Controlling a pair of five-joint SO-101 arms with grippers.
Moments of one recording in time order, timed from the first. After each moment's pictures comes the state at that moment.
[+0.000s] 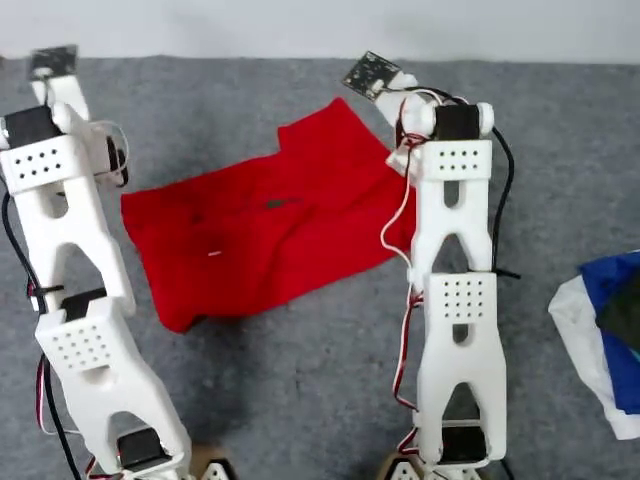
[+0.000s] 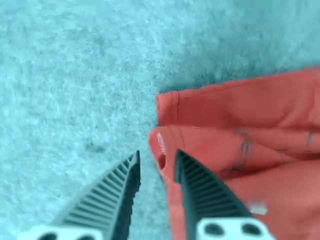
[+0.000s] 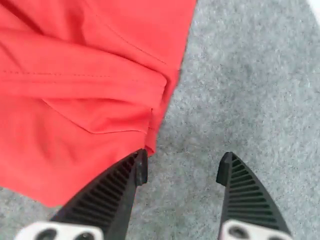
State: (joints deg) left arm -22.1 37.4 -50.8 98.9 0.0; right arm -5.1 65.5 -93.5 100.7 46.8
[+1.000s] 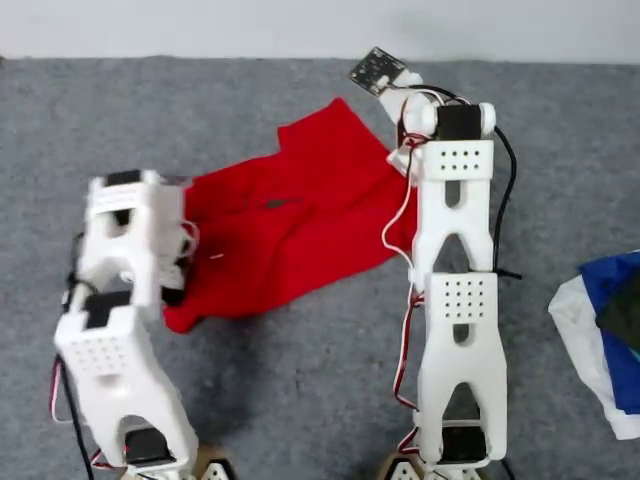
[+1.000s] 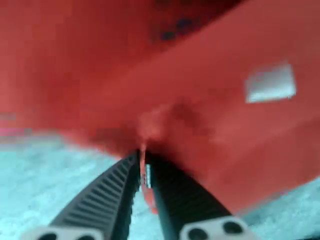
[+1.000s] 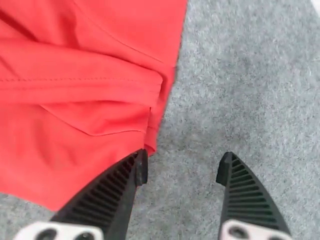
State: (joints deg) left arm -13.3 31.3 -1.7 93.0 -11.1; right arm -4.7 65.5 -93.5 100.7 43.2
